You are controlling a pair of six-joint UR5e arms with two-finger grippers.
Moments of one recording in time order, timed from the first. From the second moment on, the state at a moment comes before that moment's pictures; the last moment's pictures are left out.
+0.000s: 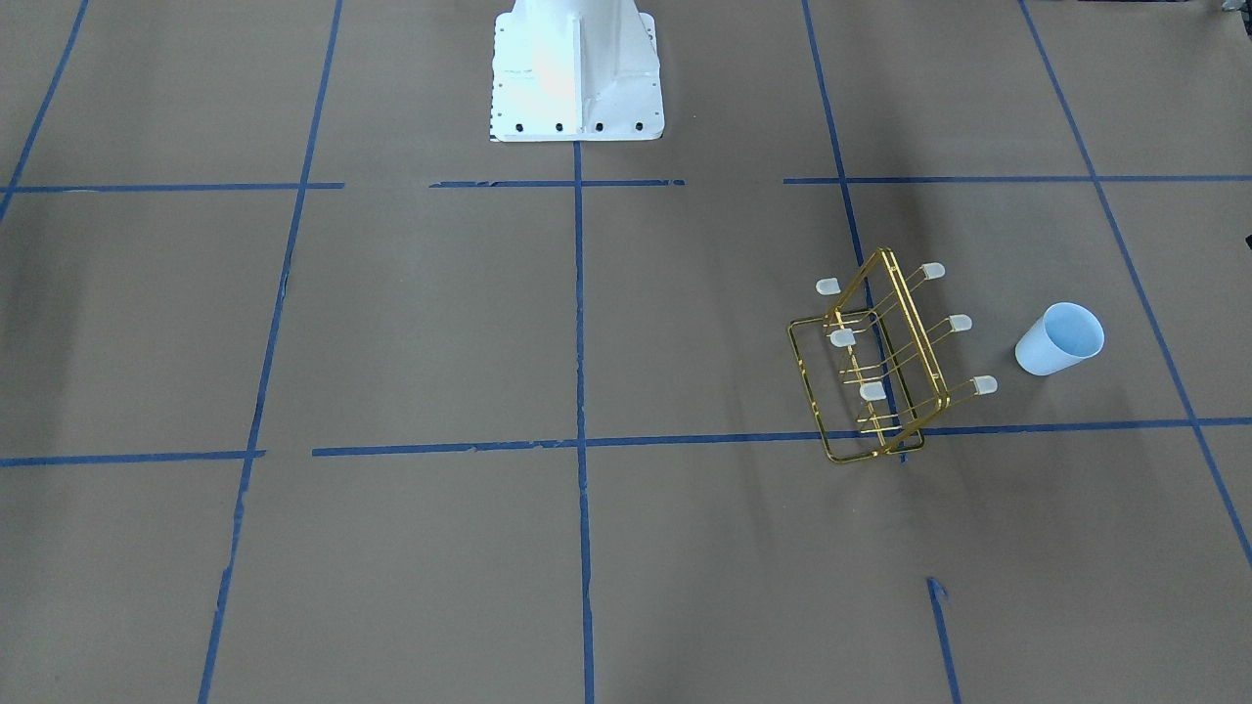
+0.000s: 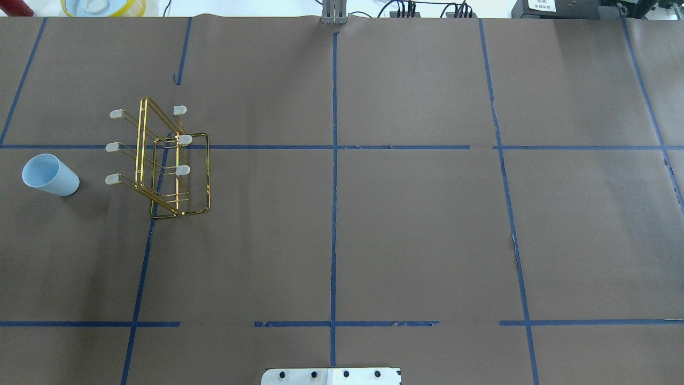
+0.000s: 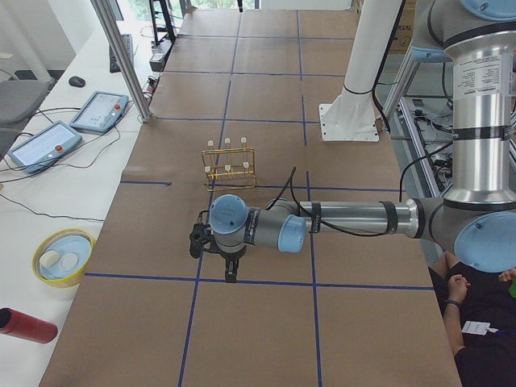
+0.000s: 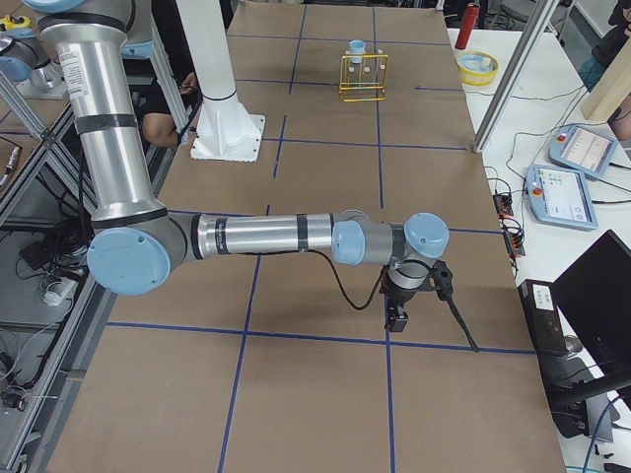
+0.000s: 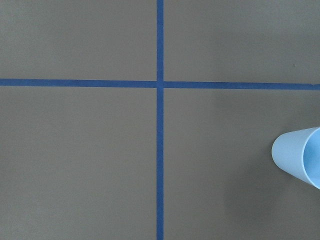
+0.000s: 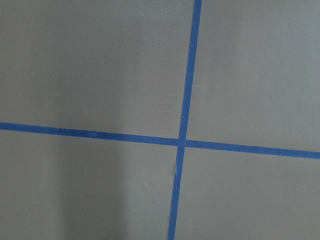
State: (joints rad) left arm -1.52 -1.47 -1.65 -1.76 -2.44 -0.15; right arm 1.49 -1.38 1.46 -1.67 2.30 -0.04
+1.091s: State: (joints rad) left arm -1.51 -1.45 -1.62 -2.04 -2.31 -0.14; right arm 1.49 -1.38 1.46 -1.67 2.30 -0.04
